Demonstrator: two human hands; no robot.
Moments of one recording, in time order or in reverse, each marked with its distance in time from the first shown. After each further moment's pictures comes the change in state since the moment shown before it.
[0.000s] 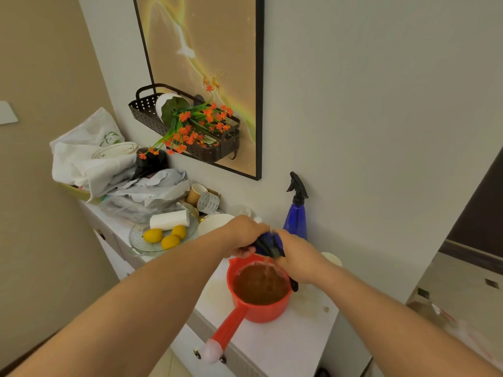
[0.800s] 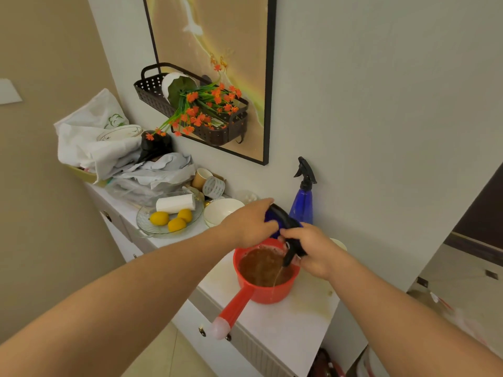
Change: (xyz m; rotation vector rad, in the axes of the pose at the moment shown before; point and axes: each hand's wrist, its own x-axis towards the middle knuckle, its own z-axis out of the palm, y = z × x) left_hand -0.021 -0.021 0.004 0.547 0.144 0.563; right_hand -0.008 0.001 0.009 1.291 -0.007 0.549
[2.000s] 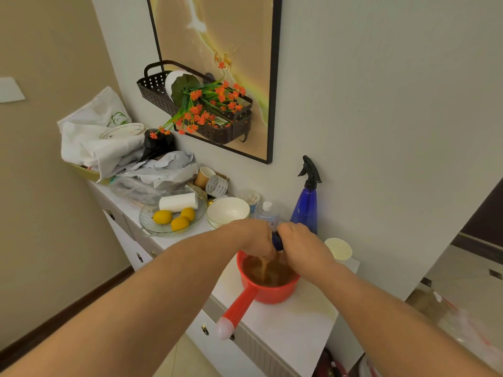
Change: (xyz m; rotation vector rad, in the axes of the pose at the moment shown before) left_hand 0.019 -0.008 0.021 0.414 -0.408 -0.118; right_hand 0.006 0.015 0.015 -1.634 0.170 -0.697
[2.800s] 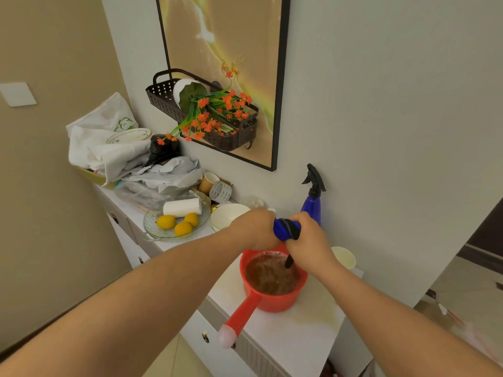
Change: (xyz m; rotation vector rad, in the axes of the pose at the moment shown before) left_hand -0.003 -0.008 -0.016 -0.159 0.358 0.053; right_hand 0.011 0.006 -0.008 0.632 0.193 0.263
